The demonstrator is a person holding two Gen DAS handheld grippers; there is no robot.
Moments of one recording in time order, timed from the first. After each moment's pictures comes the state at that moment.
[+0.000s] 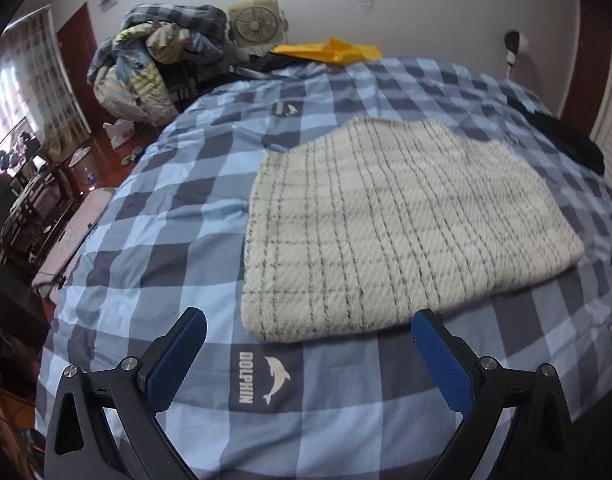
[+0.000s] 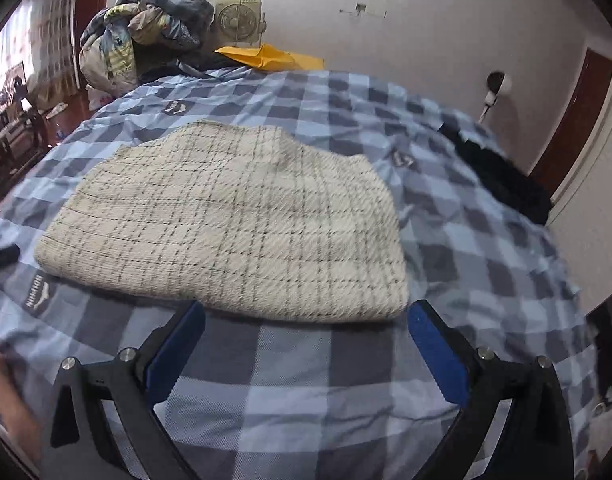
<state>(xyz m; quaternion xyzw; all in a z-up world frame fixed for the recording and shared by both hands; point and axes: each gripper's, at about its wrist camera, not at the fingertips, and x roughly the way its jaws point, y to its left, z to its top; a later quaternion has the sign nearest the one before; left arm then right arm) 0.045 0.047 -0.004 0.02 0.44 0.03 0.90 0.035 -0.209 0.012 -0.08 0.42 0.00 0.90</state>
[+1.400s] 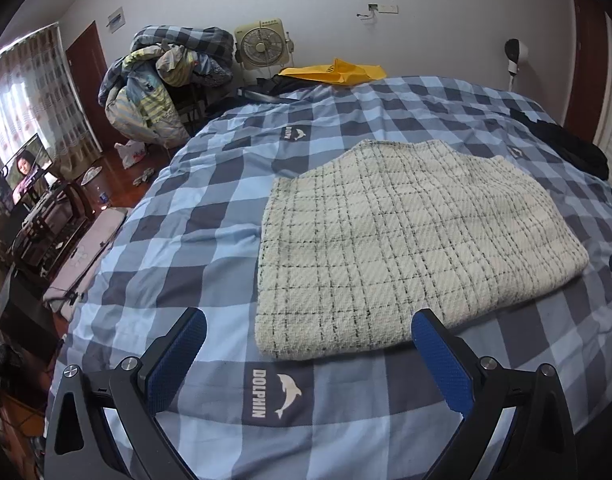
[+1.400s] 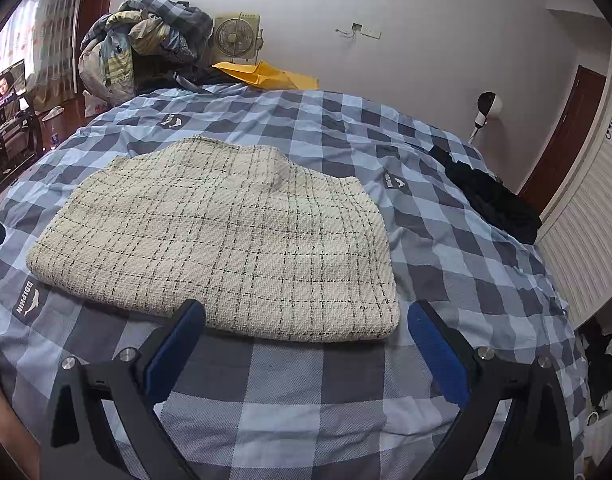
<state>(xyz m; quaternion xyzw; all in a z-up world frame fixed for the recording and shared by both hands) 0.043 0.040 0.009 0.05 0.41 0.04 0.91 0.036 -0.205 0.015 -0.10 0.40 -0.01 0.91</state>
